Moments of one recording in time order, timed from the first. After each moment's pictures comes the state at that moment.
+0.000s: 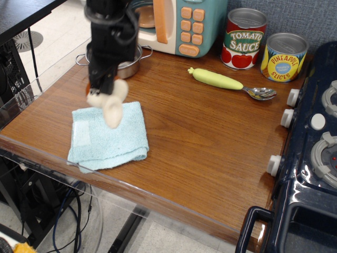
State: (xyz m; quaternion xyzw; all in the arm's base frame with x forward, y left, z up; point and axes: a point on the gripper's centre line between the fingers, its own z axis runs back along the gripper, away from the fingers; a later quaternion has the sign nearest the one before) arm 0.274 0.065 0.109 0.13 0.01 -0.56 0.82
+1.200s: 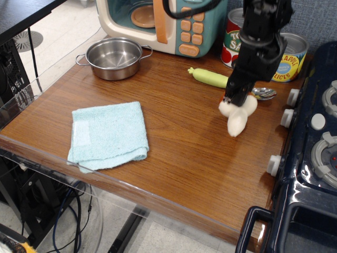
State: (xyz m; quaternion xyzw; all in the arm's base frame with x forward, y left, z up) arm 0.387 -0.078 0.048 0.08 -0.03 -0.74 0.67
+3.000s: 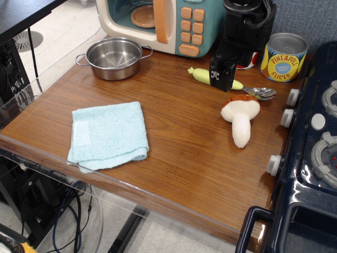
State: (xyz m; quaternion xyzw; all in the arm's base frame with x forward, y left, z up) arm 0.377 -0.063 0.093 0.07 -0.07 -0.74 0.67
